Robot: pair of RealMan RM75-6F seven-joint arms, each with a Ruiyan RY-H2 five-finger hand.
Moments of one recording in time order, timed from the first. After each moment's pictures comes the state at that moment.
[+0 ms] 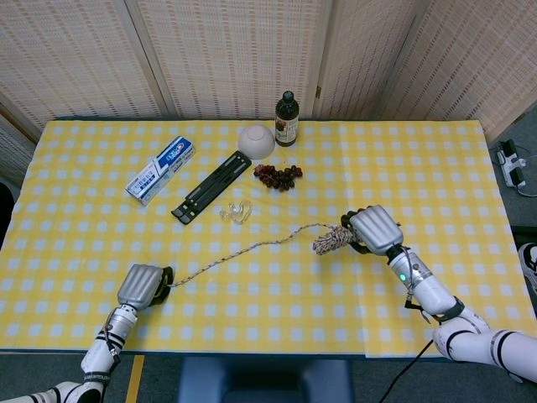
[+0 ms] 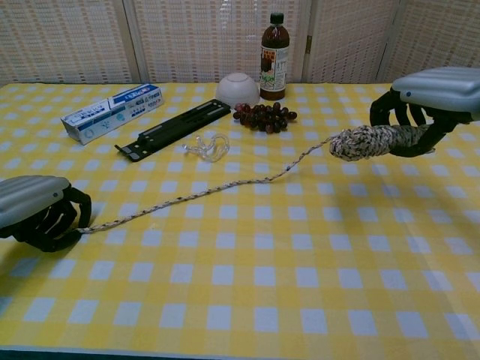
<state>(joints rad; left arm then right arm) -0.45 -1.55 -0.06 -1.44 1.26 1.07 0.33 0.70 -1.30 0.10 -1.43 -1.32 0.89 -0.18</state>
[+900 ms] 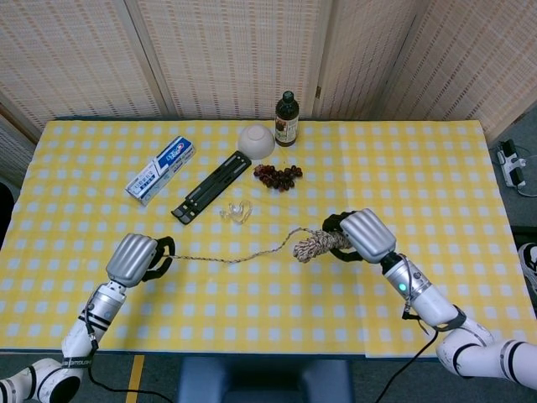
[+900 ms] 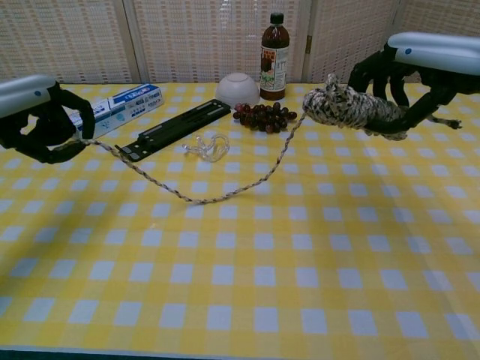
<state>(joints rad) -0.53 -1.32 -0.16 -1.63 1.41 1.11 0.11 0.67 -1.24 0.12 -1.61 -1.48 1.01 0.08</state>
